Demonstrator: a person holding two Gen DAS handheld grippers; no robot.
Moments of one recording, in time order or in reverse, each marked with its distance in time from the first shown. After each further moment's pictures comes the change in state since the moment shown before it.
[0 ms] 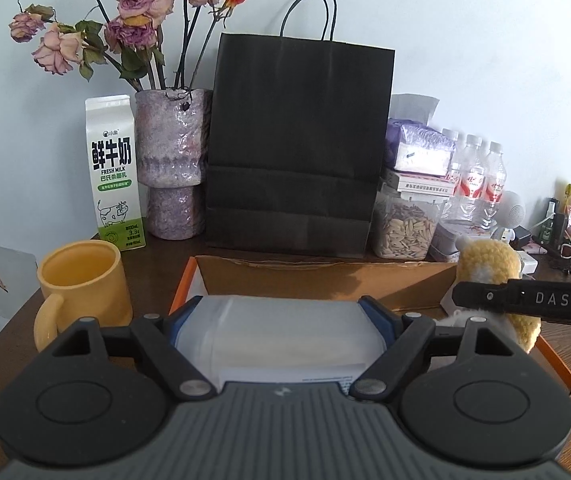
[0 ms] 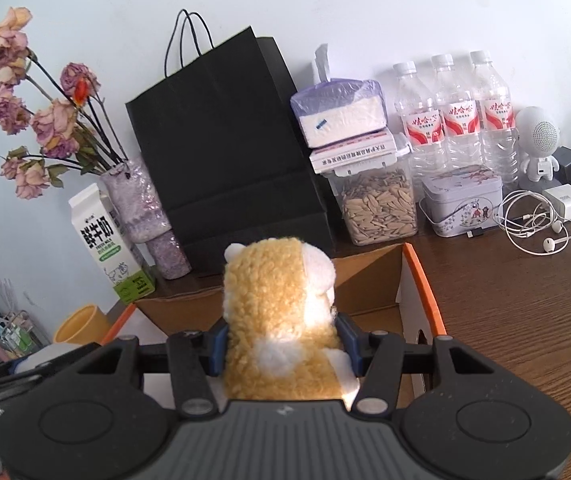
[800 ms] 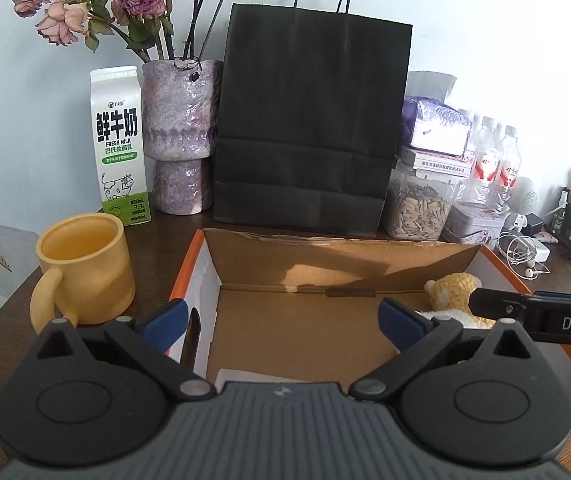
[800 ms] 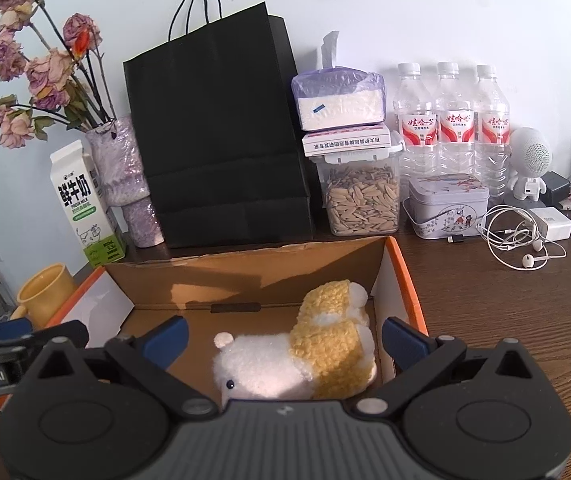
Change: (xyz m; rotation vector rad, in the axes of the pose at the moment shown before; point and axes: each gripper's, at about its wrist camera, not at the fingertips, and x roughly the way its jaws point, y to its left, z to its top) left arm 0.012 0.005 -0.007 -0.022 0.063 0.022; right arm 0.002 0.010 -0.008 -0.128 0.036 -0.094
